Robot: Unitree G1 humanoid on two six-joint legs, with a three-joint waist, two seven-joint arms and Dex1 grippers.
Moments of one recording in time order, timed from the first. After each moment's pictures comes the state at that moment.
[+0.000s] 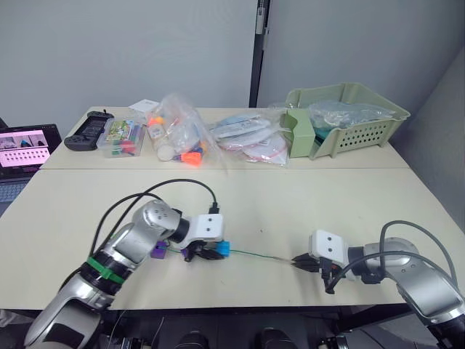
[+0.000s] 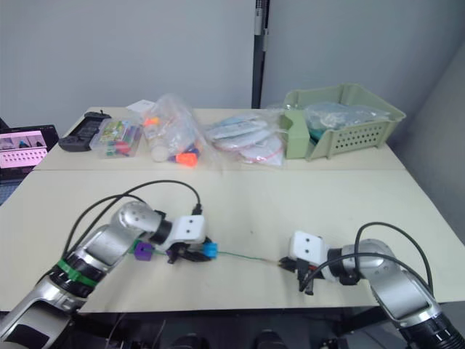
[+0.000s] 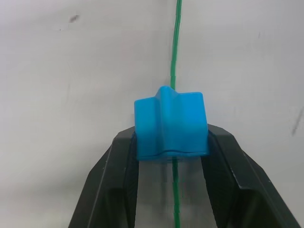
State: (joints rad) left arm -0.59 0.71 -0.43 0.01 -0.01 0.30 -1.30; right arm -0.15 -0.89 0.16 -0.32 0.18 0.36 1.08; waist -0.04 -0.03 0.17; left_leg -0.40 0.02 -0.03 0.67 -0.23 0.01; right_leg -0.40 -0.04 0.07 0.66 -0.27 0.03
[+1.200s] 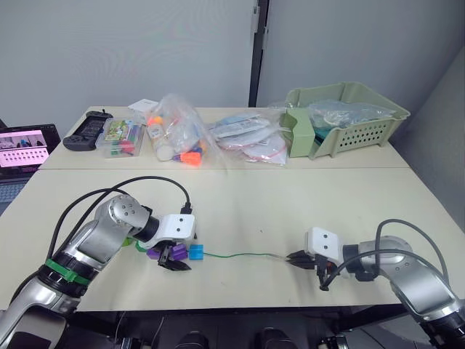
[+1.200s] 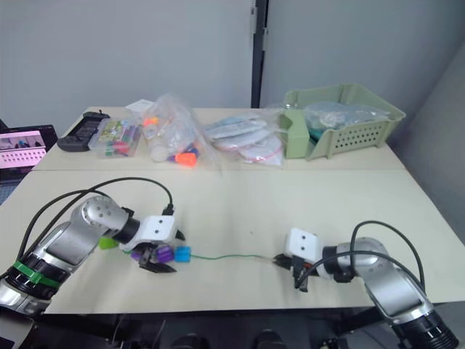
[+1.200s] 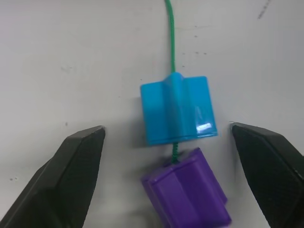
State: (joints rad) left arm -0.59 0.89 -0.38 -0.05 0.00 0.32 -1.45; right arm -0.18 -0.83 0.18 -0.31 0.18 0.37 1.06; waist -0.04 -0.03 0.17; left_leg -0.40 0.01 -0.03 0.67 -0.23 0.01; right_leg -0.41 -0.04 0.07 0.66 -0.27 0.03
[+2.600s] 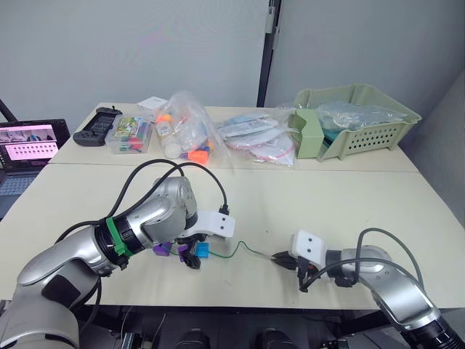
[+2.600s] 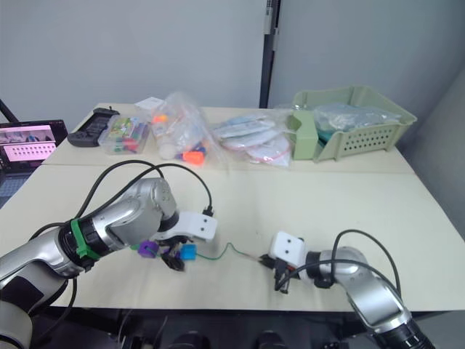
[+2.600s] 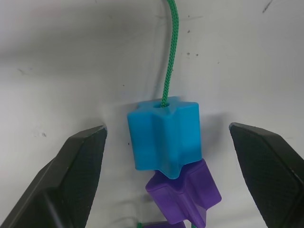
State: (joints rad) left arm -1.03 0.76 -0.92 -0.15 0.24 0.90 -1.56; right arm -0.14 -0.72 0.23 -0.35 0.14 0.41 0.93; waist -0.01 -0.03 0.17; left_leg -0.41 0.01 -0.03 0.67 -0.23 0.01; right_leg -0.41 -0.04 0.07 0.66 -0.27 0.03
